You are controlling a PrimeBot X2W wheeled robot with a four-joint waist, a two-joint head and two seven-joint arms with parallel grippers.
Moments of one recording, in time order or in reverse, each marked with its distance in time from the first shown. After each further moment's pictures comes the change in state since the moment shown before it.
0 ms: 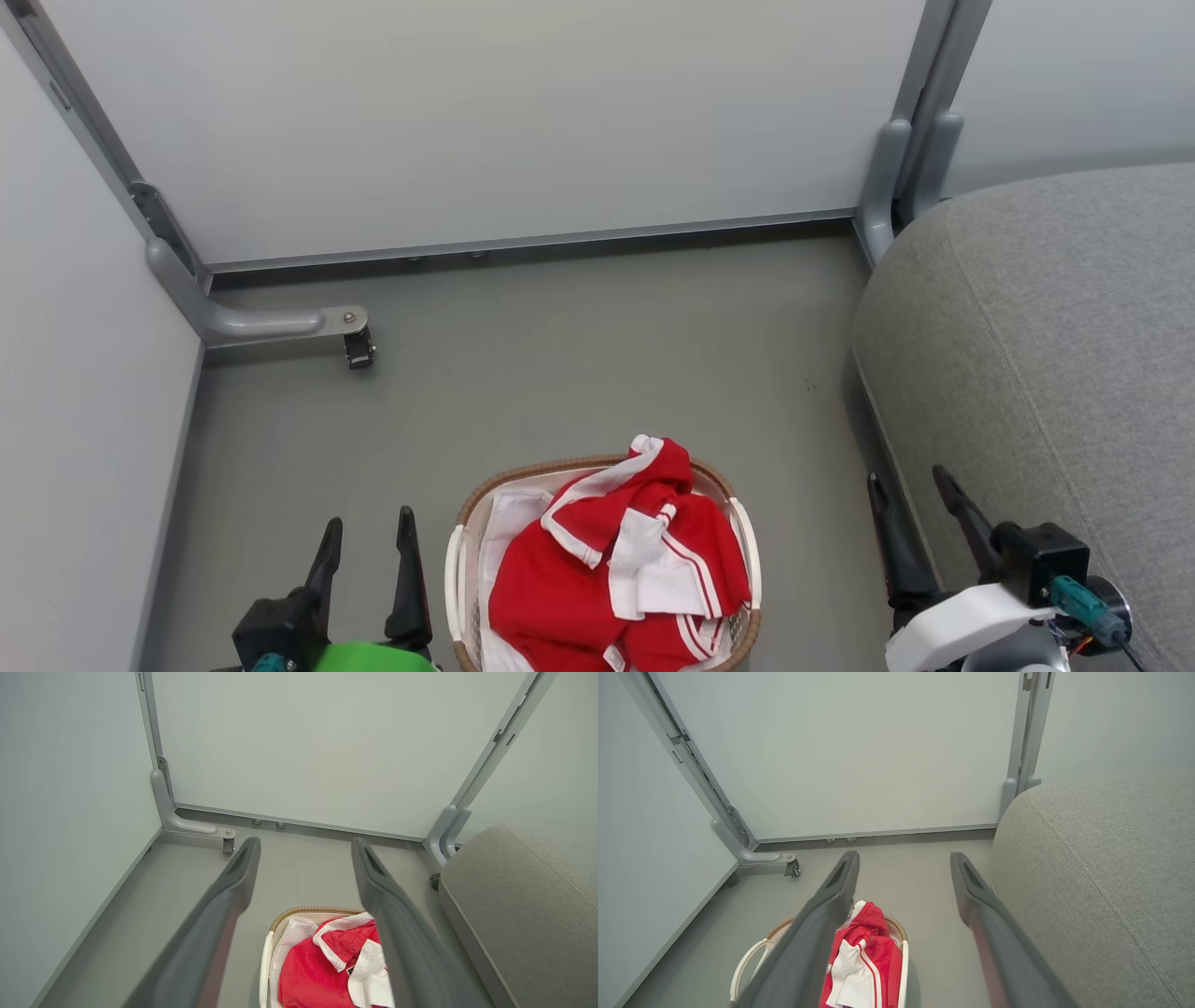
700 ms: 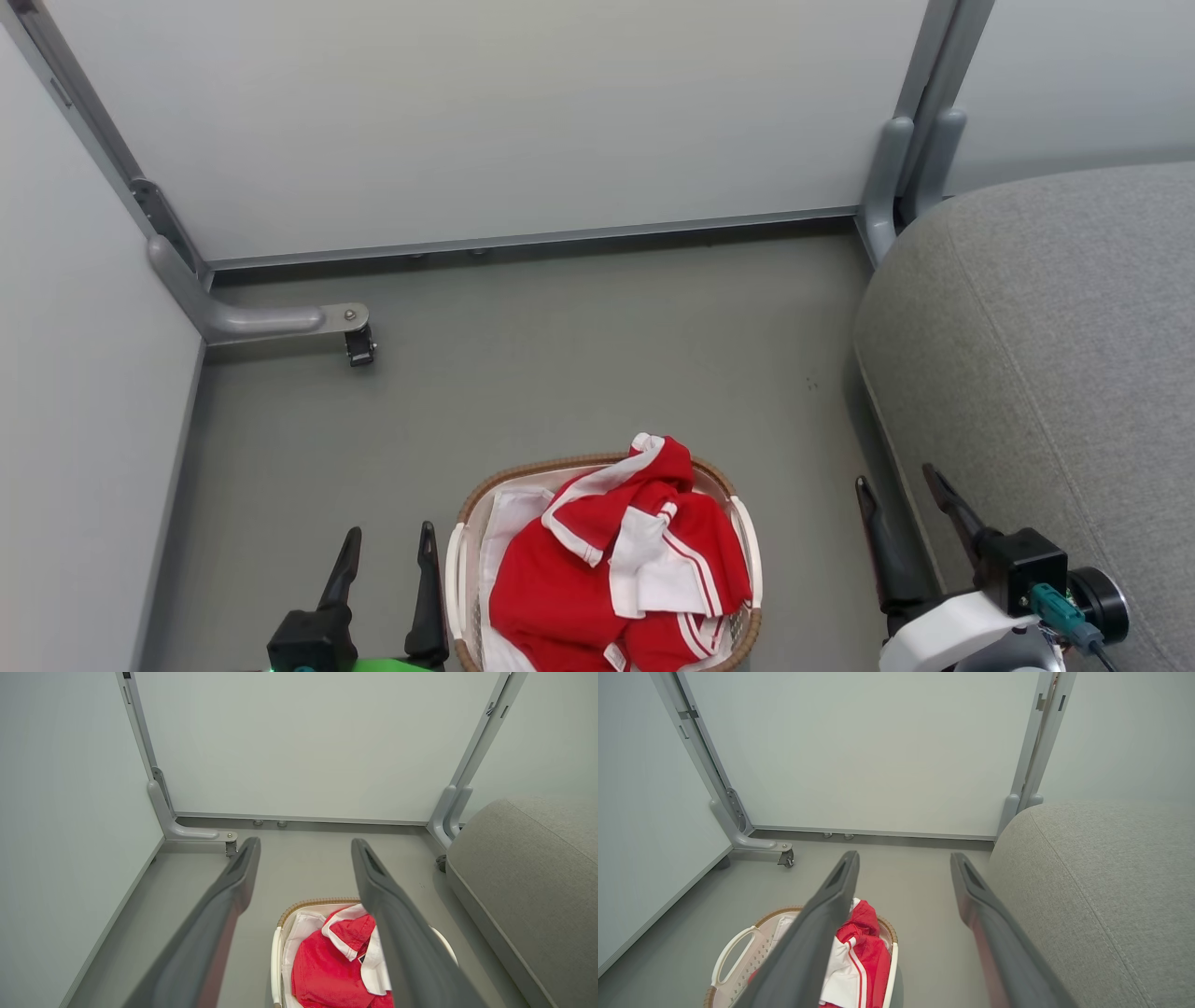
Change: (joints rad) left arm 0.009 0.001 -0.033 0.028 0.095 0.014 -0.030; right arm 0.004 -0.001 0.013 -0.002 -0.111 0.000 -0.030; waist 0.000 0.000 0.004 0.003
